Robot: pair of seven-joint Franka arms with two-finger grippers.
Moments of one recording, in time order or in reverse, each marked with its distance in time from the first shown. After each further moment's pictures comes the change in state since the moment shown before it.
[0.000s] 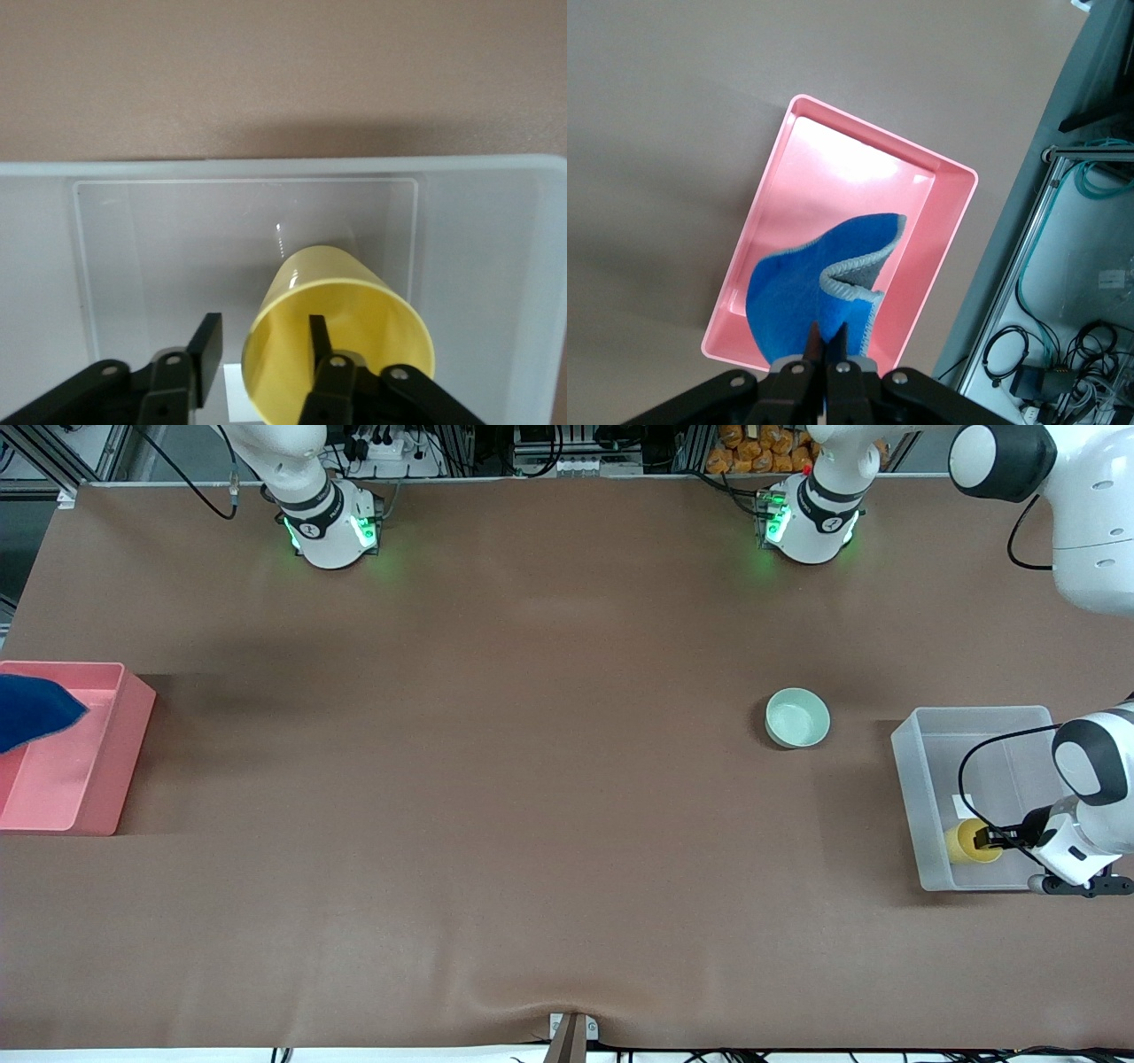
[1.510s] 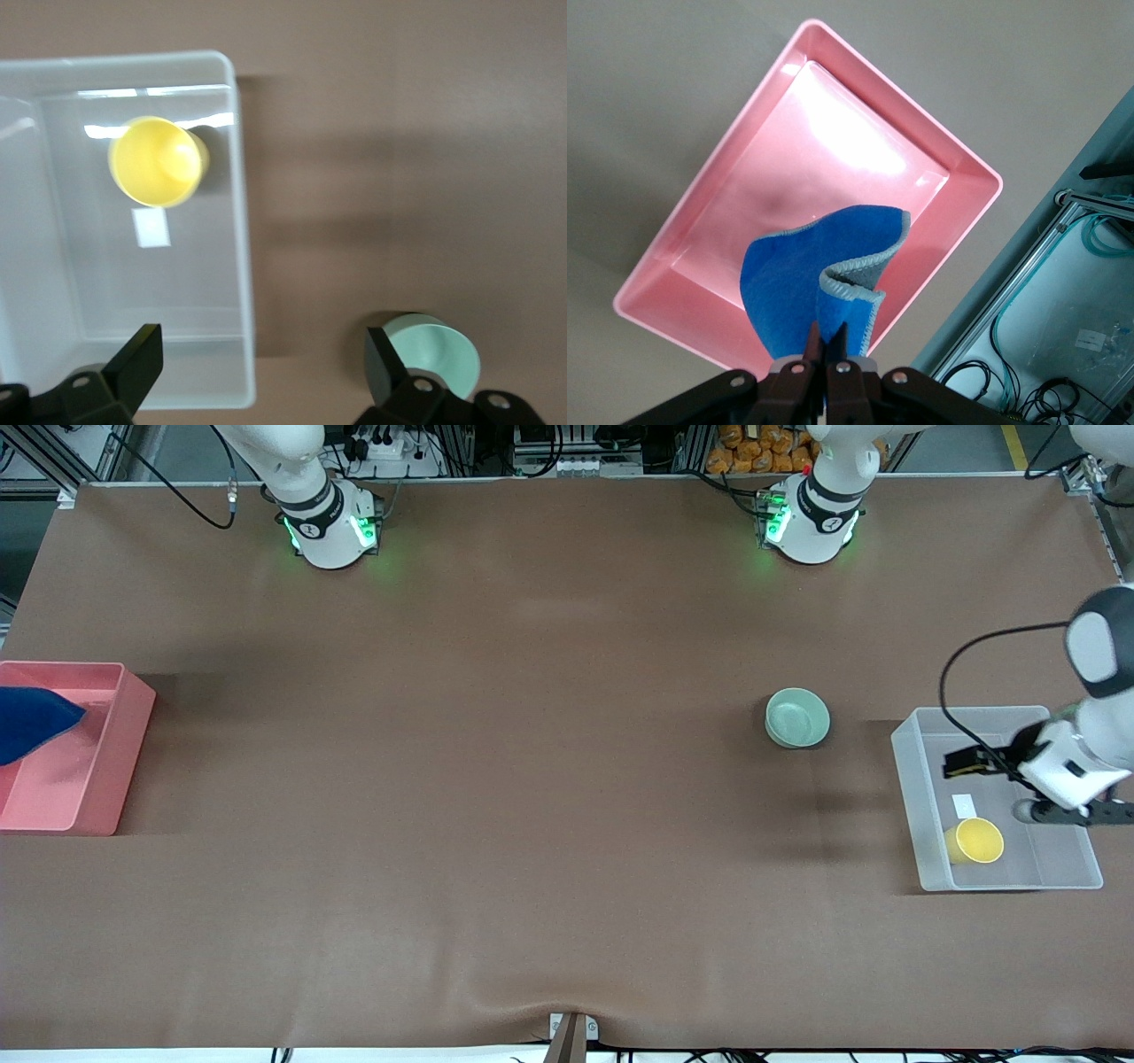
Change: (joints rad) left arm -0.051 -0.504 -0.165 -0.351 0.050 -0.191 -0.201; right arm -0.099 0.107 0.008 -0.041 0.004 0.141 -0.311
